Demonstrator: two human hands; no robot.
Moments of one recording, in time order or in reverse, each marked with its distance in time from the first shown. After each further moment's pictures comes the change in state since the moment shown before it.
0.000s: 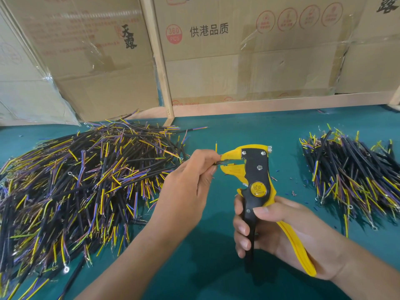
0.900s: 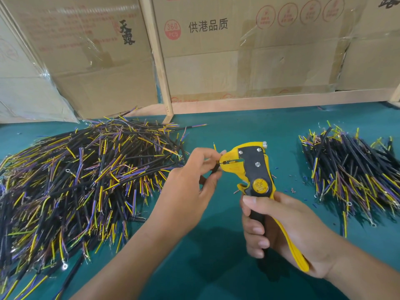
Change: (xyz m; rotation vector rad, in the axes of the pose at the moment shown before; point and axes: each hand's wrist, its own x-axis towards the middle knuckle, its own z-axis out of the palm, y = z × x) left_hand 0.000 0.005 -0.001 -0.070 -0.111 -0.108; right_hand 0.000 -0.006 0.017 0.180 0.070 0.011
